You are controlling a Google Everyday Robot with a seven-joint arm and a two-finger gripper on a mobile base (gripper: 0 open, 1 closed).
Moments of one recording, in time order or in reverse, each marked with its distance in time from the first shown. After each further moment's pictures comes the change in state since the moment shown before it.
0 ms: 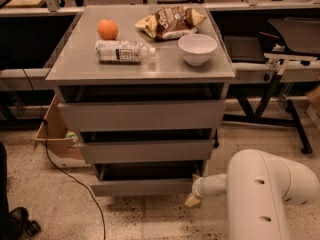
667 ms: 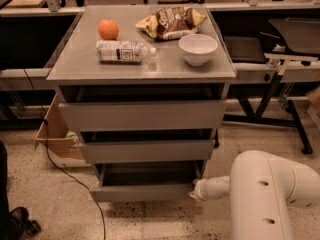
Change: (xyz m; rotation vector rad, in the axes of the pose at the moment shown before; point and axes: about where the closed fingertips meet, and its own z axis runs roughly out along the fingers) arm 0.014 0.010 -0.005 -0.004 0.005 0.036
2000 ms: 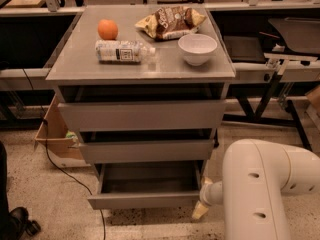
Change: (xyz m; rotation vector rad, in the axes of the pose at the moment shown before) arm 0.015 0.008 -0.039 0.019 0.051 0.011
